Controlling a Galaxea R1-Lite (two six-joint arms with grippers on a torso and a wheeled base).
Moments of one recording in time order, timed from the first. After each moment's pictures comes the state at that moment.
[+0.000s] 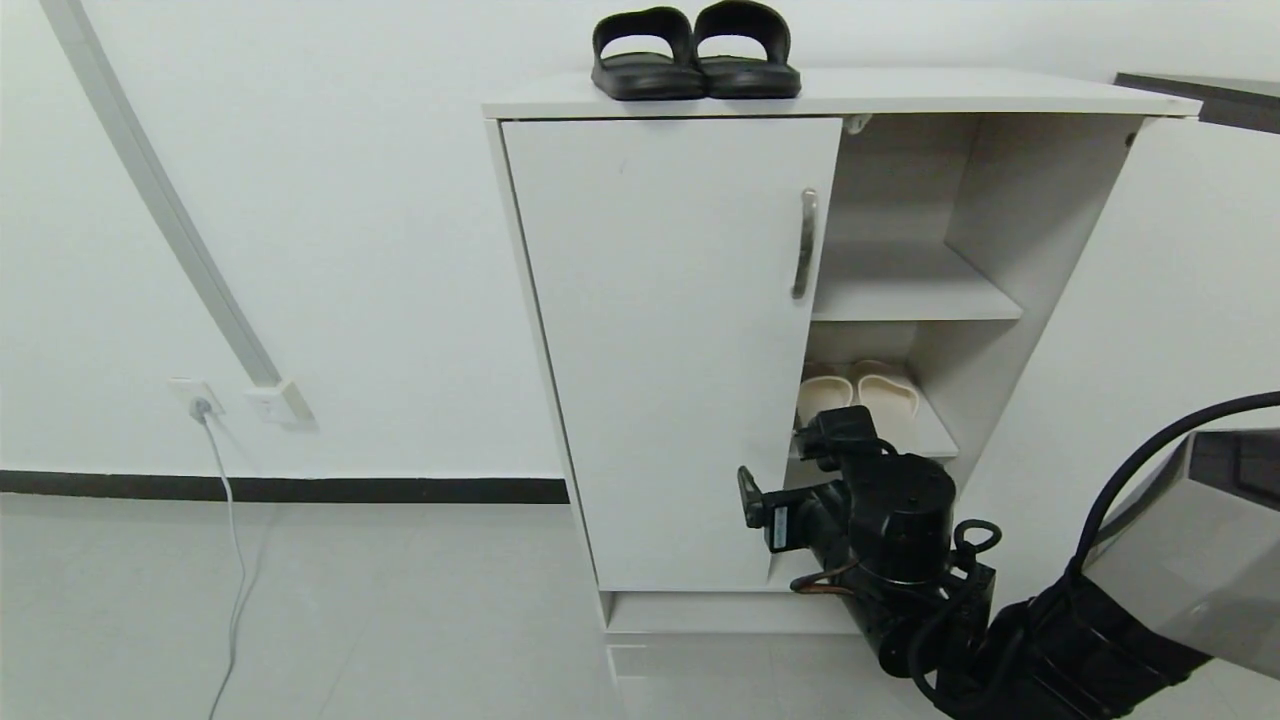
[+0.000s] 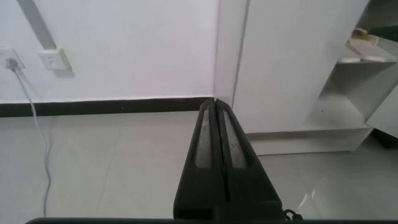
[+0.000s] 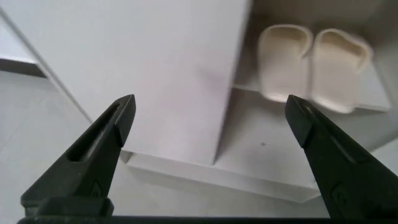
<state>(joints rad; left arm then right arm) 0.00 0.00 0.00 0.01 -0.02 0.00 0.79 2.07 -0.73 -1.23 -0.59 0.08</state>
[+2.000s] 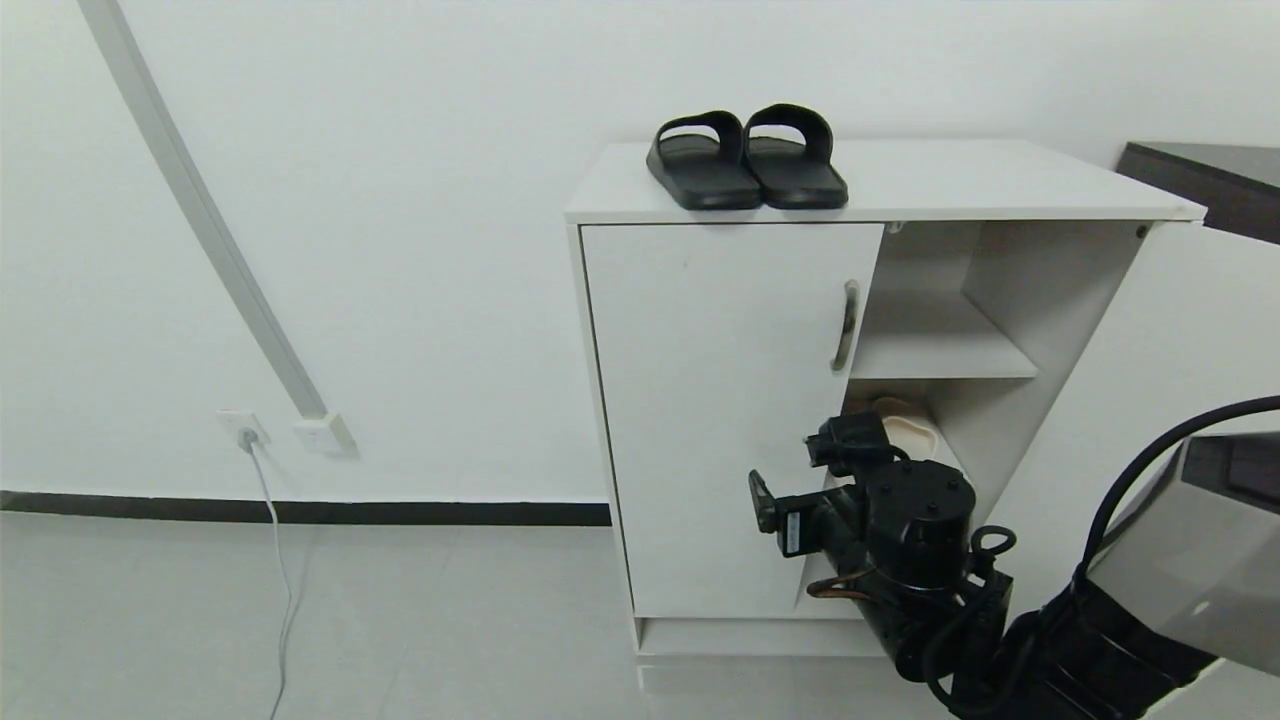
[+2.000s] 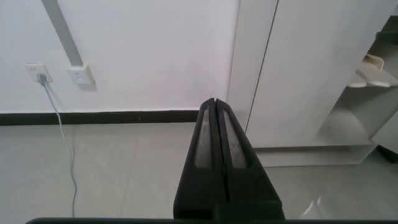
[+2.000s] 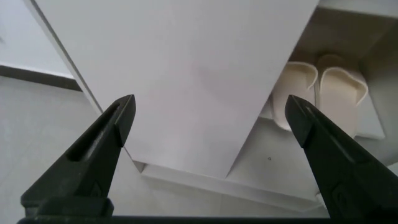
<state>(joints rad) 0.00 0.00 0.00 0.01 -0.01 -0.01 0.77 2.07 -0.68 -1.29 -0.57 0.04</state>
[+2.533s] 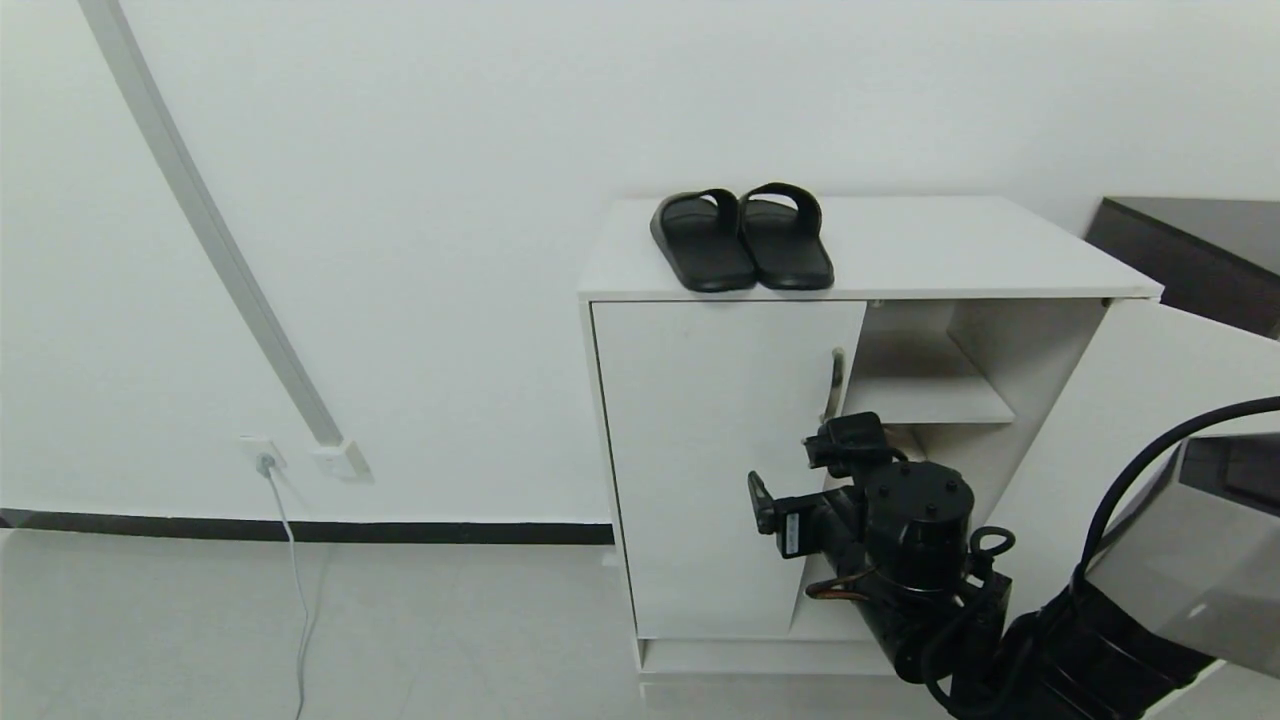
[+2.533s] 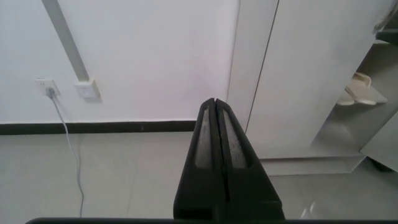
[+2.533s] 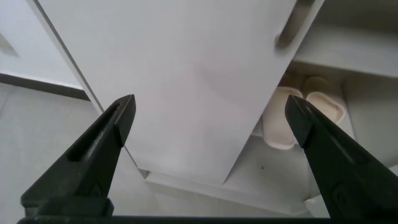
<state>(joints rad) 0.00 0.00 0.00 0.01 -0.01 0.00 0.77 2.07 -0.68 -1.29 -0.57 0.04</state>
